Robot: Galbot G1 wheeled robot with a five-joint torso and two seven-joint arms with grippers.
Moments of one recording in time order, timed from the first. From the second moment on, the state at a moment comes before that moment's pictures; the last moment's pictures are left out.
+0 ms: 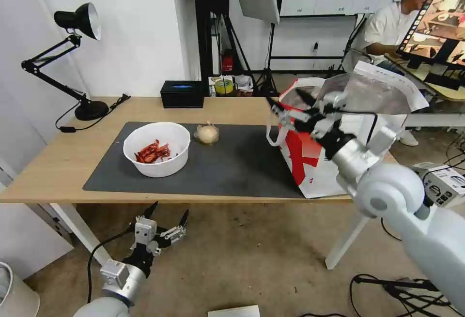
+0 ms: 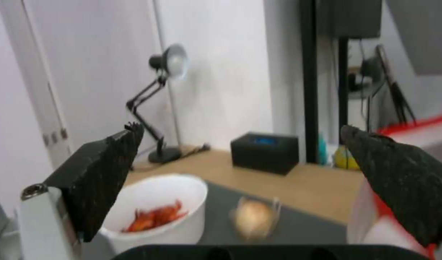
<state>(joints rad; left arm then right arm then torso) 1.68 -1.16 -0.50 -2.12 -0.30 -0.02 0.04 -0.87 0.72 0.16 2.16 1.05 -0.12 0.04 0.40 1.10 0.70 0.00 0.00</state>
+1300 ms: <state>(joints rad) 1.68 -1.16 -0.49 -2.11 -0.31 -0.02 0.04 -1.57 0.97 0.20 2.17 0.45 0.04 0.39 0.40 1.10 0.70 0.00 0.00</state>
